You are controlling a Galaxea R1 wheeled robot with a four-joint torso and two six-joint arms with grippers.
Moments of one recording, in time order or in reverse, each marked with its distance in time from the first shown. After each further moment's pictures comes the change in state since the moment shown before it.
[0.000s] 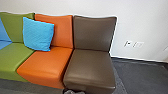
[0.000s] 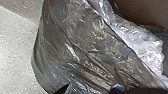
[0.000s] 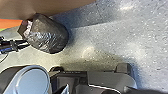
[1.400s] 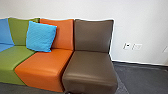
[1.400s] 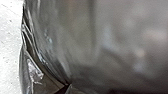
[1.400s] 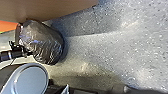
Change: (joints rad) left arm 0.084 0.169 -0.274 0.003 0.057 0.008; right arm -0.006 0.002 0.000 0.001 -0.007 0.000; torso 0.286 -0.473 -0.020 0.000
